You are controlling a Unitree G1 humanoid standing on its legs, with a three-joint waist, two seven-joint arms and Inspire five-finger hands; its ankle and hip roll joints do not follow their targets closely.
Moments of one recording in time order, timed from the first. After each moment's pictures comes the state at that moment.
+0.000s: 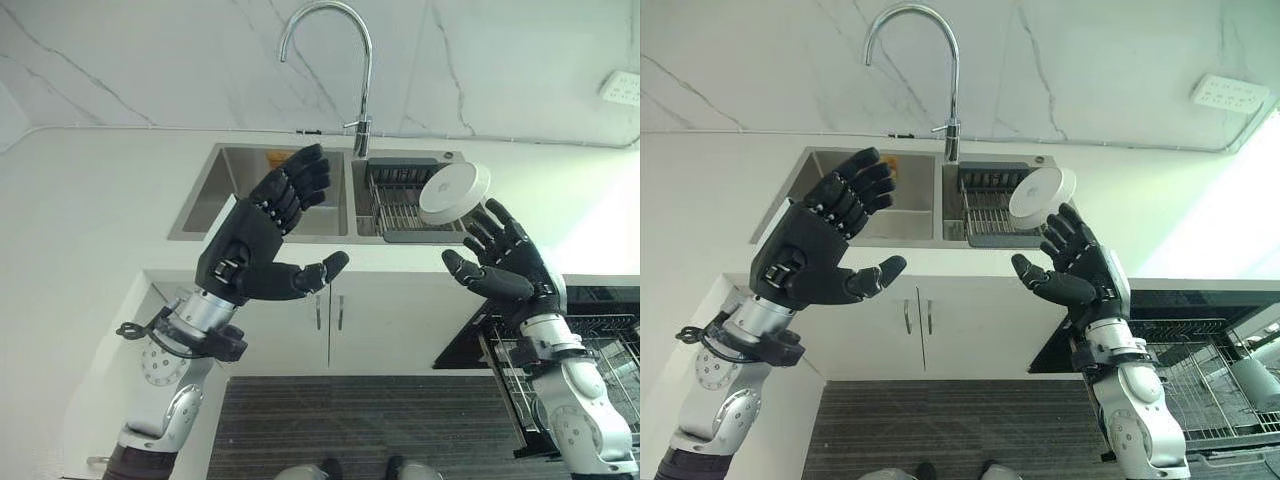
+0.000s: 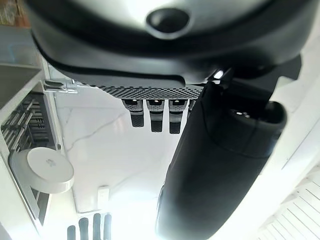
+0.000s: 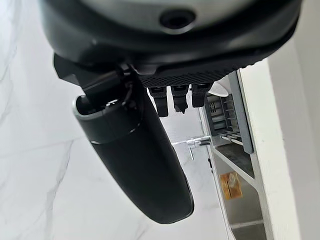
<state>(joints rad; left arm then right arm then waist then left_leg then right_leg) -0.05 0.51 -0.02 -0.30 -0.58 -0.22 -0.32 0.05 -0.45 -0.12 -0.26 0.73 0.05 -0.03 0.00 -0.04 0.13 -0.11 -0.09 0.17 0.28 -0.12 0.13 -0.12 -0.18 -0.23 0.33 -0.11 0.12</state>
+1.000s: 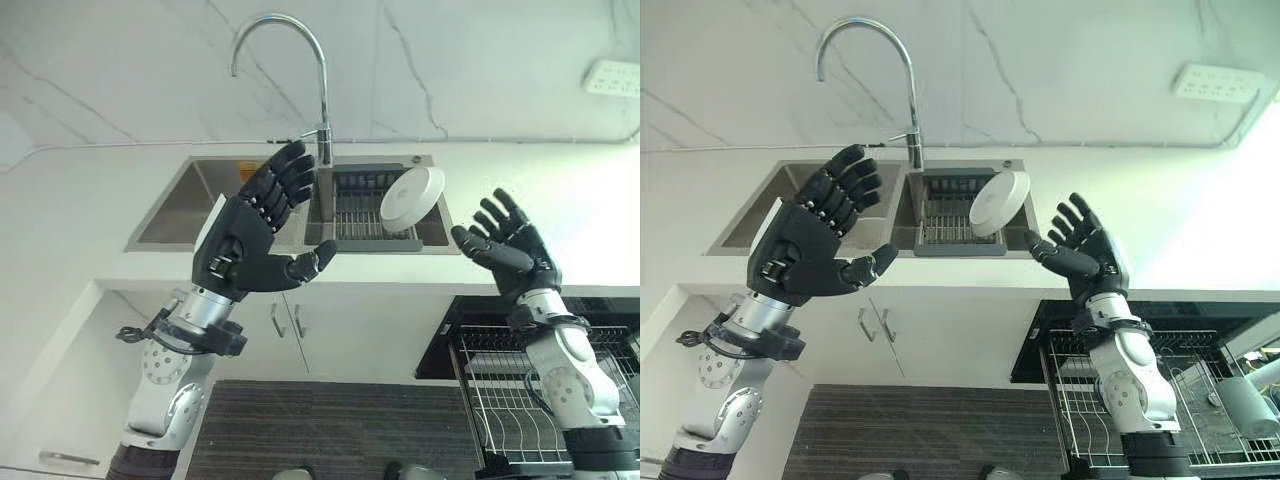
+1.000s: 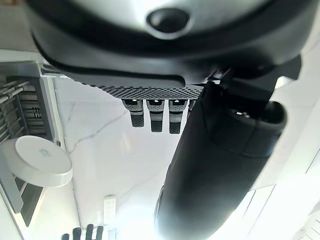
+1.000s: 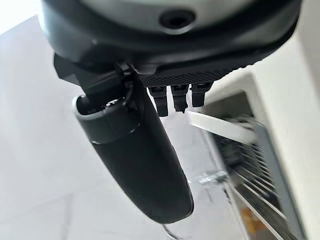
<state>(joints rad) -0.08 0.50 -0.04 -0.27 -0.59 -0.20 -0.25 -0.19 -0.50 -0.04 0.06 0.85 0.08 -0.06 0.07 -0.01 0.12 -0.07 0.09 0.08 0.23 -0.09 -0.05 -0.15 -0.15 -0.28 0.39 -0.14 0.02</state>
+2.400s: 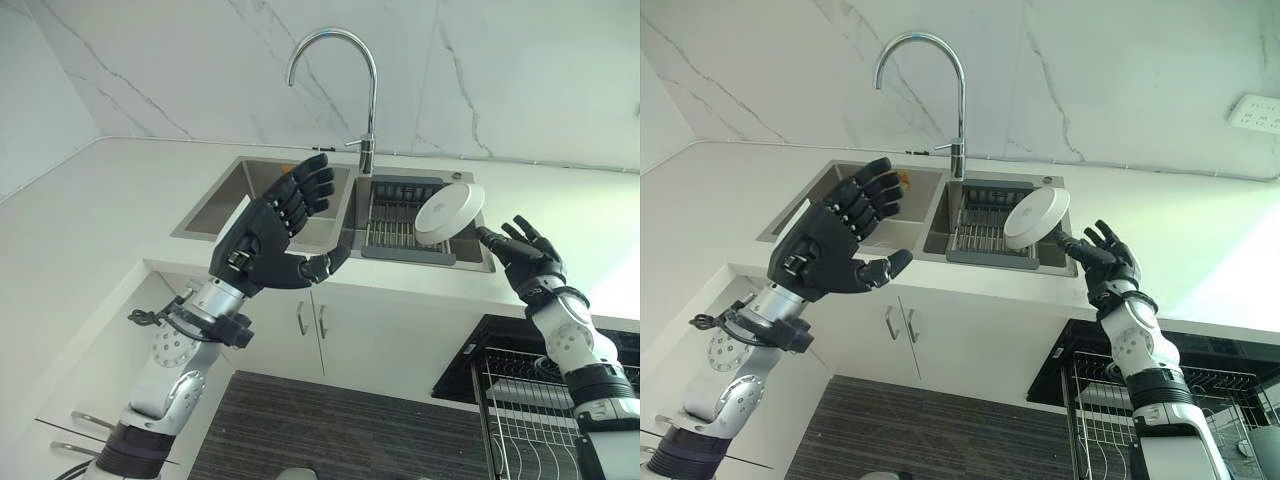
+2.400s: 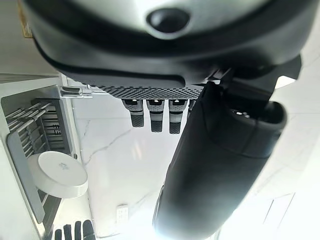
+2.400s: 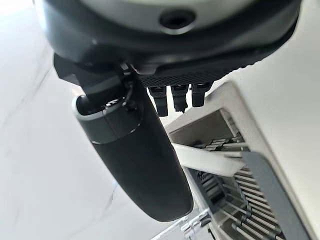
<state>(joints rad) -0.14 0.59 -0.12 -0.23 -0.66 -0.15 -0.23 -0.46 -0.61 0.01 0.59 1.04 0.09 -0.14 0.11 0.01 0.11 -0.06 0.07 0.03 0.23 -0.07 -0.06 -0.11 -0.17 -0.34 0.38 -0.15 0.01</state>
